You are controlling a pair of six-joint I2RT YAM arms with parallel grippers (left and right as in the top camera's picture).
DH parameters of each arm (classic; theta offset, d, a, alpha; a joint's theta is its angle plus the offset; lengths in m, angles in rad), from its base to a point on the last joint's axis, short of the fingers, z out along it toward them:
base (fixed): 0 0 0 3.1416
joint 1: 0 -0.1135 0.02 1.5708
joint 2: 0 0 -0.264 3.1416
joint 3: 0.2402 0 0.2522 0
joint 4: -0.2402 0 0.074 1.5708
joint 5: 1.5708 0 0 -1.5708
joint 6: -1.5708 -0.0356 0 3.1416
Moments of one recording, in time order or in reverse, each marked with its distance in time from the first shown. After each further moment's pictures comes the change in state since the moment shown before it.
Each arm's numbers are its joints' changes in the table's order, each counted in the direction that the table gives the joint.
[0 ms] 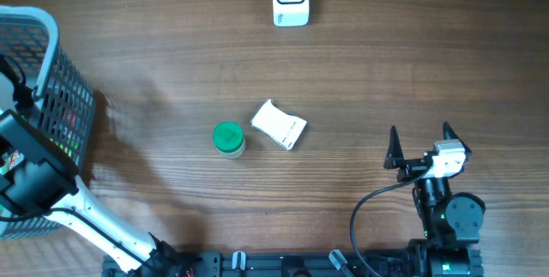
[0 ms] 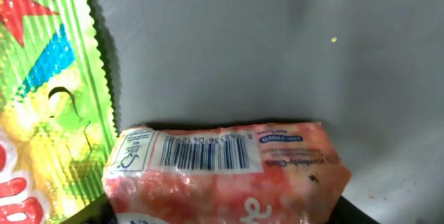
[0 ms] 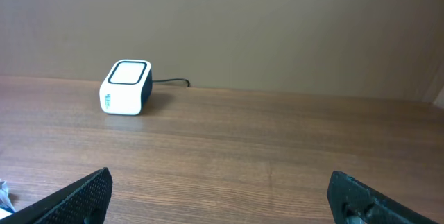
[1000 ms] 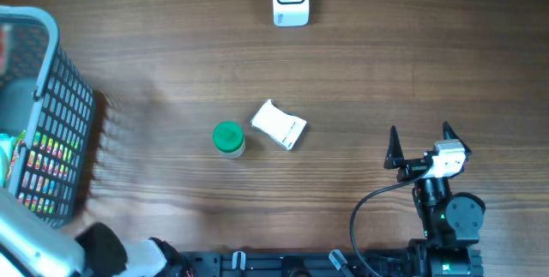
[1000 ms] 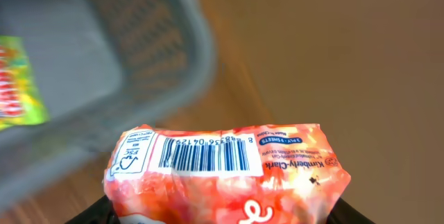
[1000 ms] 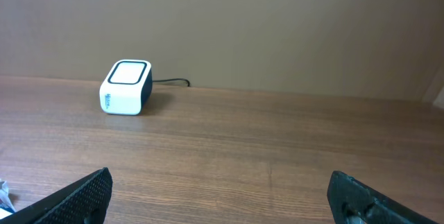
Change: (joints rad) left arm 0.058 -0.630 0.528 -0.338 0.271 -0.019; right arm 0.000 0.000 0.000 0.000 0.000 0.000
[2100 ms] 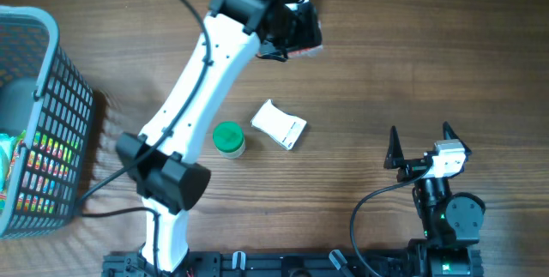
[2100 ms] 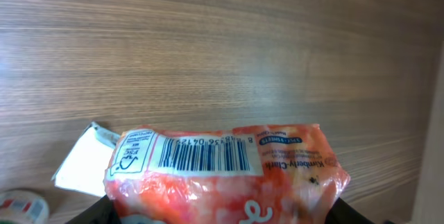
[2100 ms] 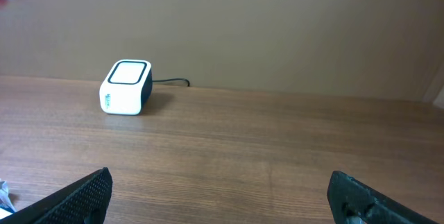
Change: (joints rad) left arm 1.186 0.501 0.003 0.195 -0.153 0.019; right arm 0.000 0.000 0.000 0.000 0.000 0.000
